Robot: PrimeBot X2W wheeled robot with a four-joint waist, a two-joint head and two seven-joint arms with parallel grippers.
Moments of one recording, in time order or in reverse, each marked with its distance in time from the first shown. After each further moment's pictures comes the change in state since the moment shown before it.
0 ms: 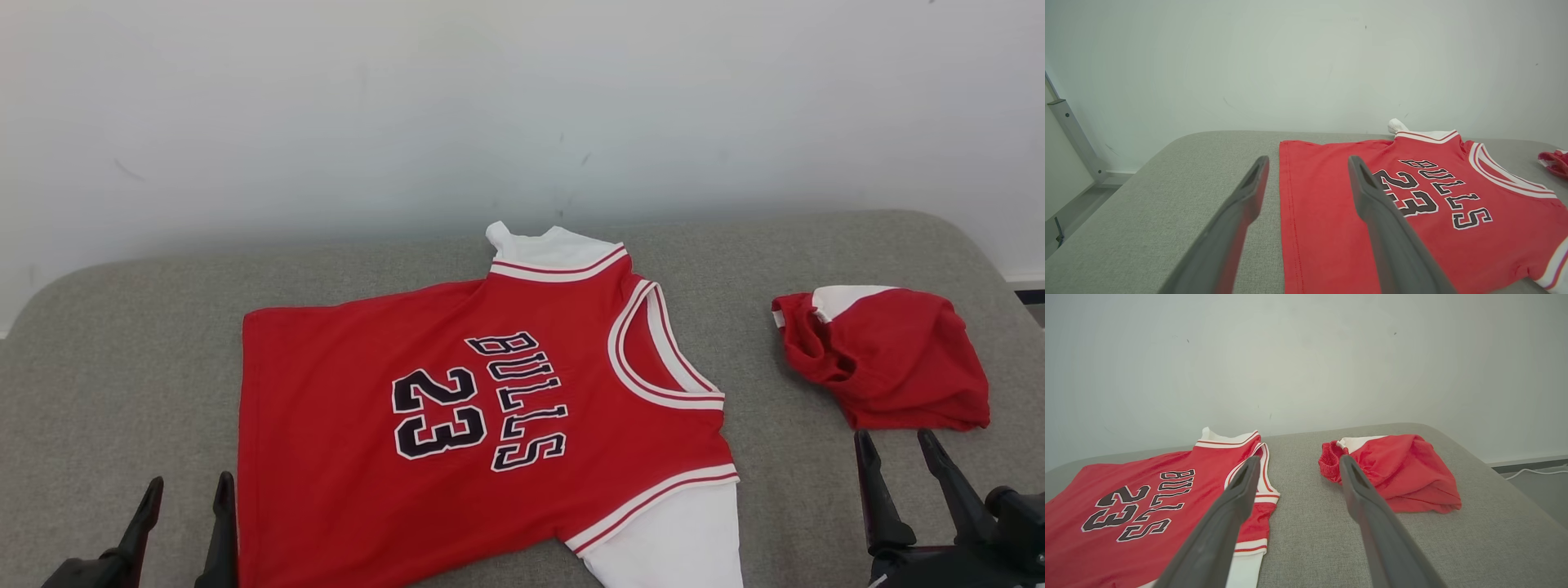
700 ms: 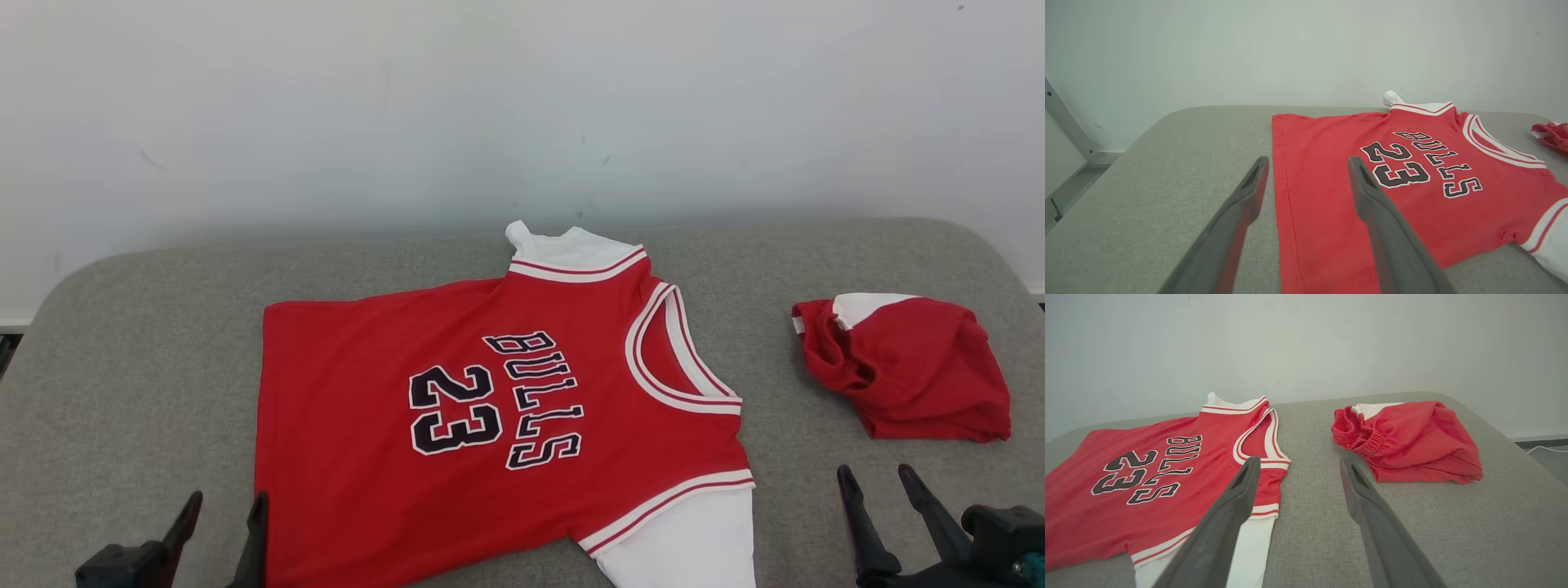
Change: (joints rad) left arm 0.000 0.000 -0.027 -0.021 0.013 -0.020 0.120; right arm 0.033 0.016 -0.001 -0.001 -0.017 0.000 0.099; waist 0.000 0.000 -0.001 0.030
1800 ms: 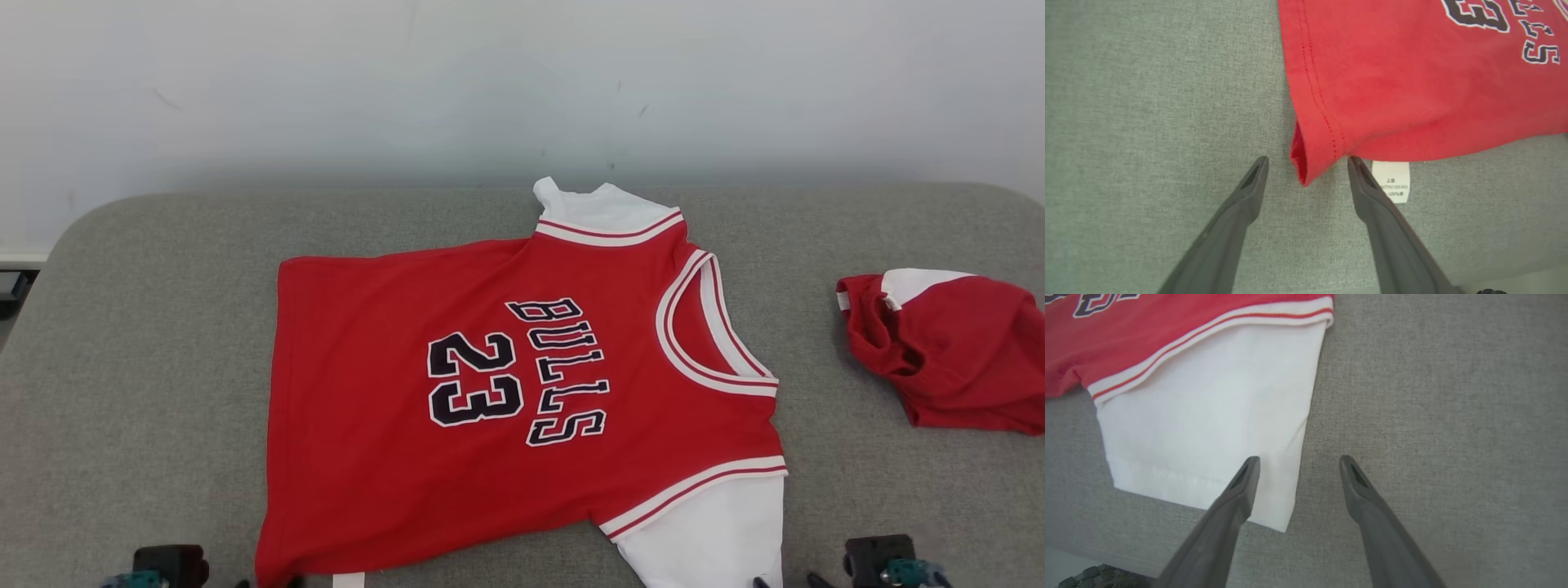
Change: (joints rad) left arm -0.093 -0.001 -0.044 0.301 -0.186 -0.149 0.323; right arm -0.040 0.030 0.156 0.174 0.019 0.000 0.335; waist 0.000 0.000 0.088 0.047
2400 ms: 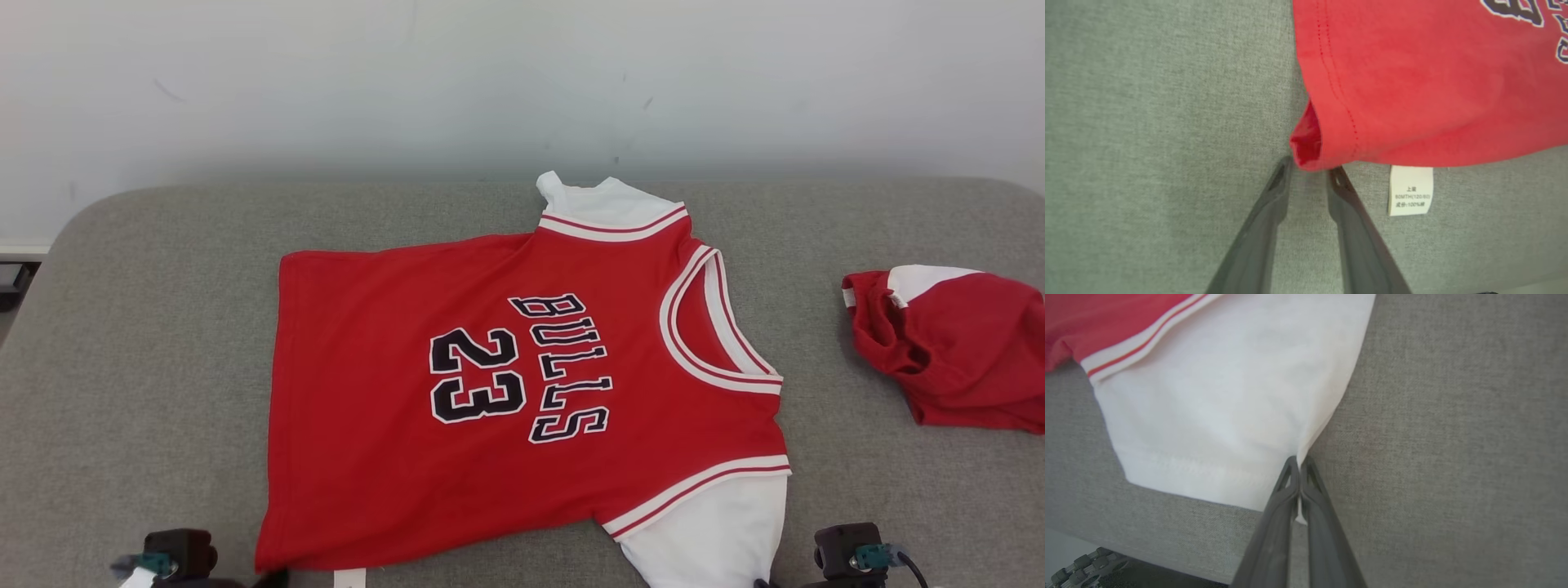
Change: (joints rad) left arm -0.089 -0.031 -0.026 0.157 -0.027 -0.027 0.009; right arm -0.057 0.032 0.047 0.065 0.003 0.003 0.077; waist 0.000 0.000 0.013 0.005
